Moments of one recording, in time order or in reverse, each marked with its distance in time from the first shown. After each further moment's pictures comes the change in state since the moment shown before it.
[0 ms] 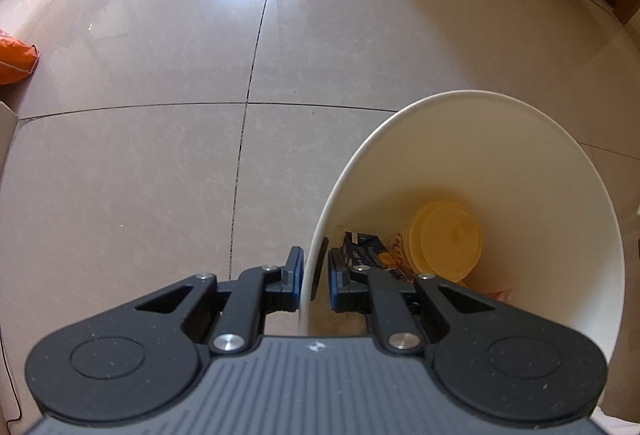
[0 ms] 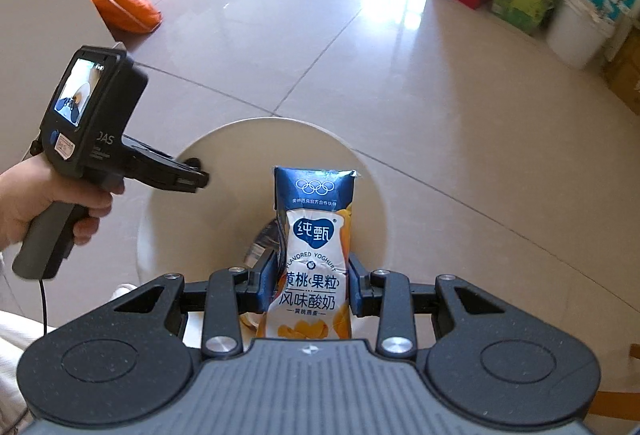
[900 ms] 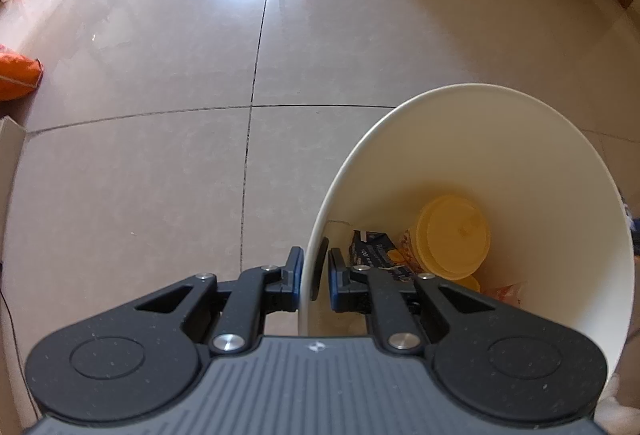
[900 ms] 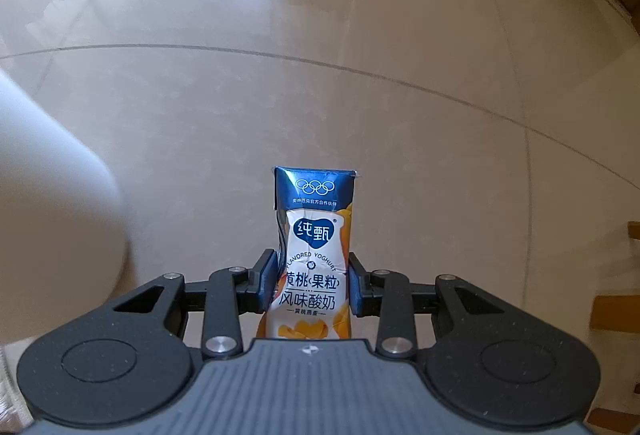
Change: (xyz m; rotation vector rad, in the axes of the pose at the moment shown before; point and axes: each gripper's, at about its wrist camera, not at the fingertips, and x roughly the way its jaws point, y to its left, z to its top) left arm 0.006 -0.012 0.001 0.030 0.005 0.037; right arm 0.149 -0.198 -0.111 0.287 0.176 -0.219
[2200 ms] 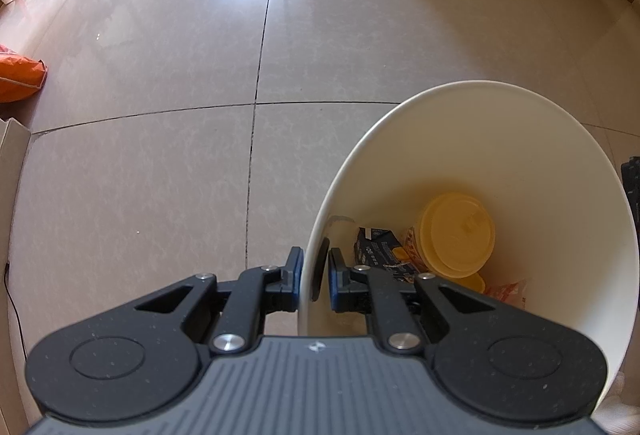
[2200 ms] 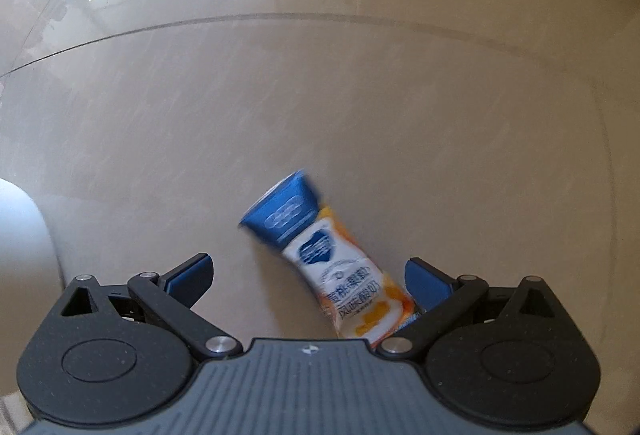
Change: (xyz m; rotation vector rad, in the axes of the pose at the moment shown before) left arm 0.004 -0.007 0.001 0.014 0.012 0.027; right arm 0.146 -0.078 0.010 0.120 0.061 0.131
